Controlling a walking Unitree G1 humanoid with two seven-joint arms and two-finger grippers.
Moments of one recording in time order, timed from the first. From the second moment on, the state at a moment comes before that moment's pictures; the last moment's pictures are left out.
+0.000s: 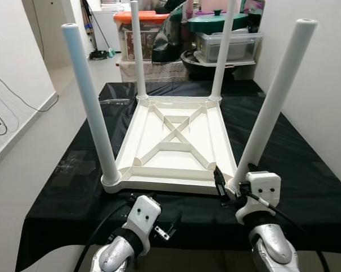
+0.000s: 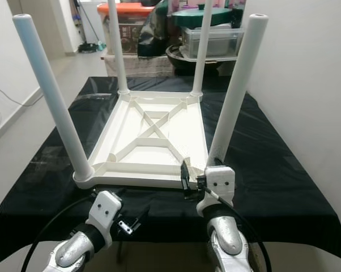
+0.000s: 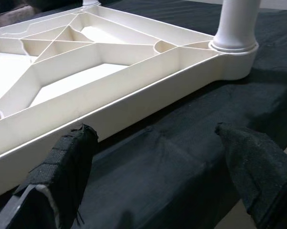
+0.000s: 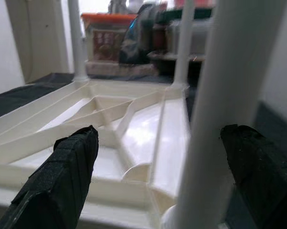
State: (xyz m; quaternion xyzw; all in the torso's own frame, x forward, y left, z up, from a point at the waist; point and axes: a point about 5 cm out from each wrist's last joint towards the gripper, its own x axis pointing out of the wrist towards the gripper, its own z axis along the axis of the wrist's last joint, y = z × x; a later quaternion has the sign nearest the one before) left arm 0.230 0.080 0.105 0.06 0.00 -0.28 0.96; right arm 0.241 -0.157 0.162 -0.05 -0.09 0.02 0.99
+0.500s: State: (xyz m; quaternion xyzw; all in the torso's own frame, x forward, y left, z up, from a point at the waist) left arm 0.231 0.080 0.104 0.06 0.00 -0.28 0.96; right arm 0.265 -0.158 0.215 -0.09 -0.20 -0.05 0.97
